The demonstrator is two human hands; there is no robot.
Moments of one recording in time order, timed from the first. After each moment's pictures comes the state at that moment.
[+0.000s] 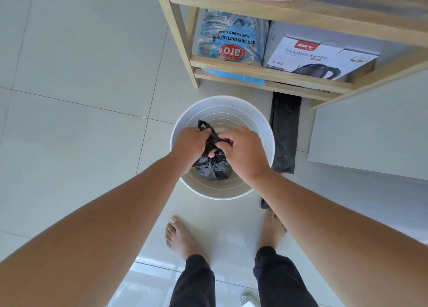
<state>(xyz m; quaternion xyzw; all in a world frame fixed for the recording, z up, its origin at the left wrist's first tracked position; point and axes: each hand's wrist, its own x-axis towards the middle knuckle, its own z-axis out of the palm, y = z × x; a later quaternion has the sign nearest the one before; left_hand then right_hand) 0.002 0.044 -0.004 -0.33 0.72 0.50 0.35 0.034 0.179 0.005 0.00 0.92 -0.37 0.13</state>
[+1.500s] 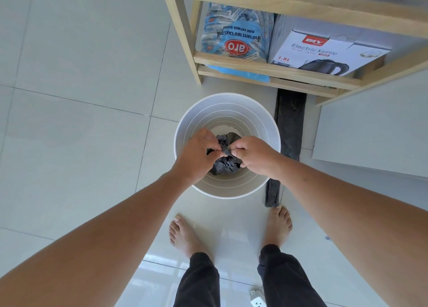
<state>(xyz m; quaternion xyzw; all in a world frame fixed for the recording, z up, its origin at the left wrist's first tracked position) 0.038 0.027 -0.021 0.02 0.88 0.41 0.24 0.028 0.202 -0.001 0.07 0.79 -0.42 0.44</state>
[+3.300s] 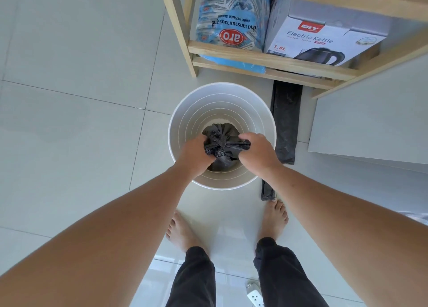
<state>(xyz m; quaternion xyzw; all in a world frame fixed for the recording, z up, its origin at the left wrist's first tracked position) 0.055 0.034 -0.061 -0.09 0.87 0.28 0.39 0.066 0.213 -0.033 0.19 0.84 -0.38 0.34</state>
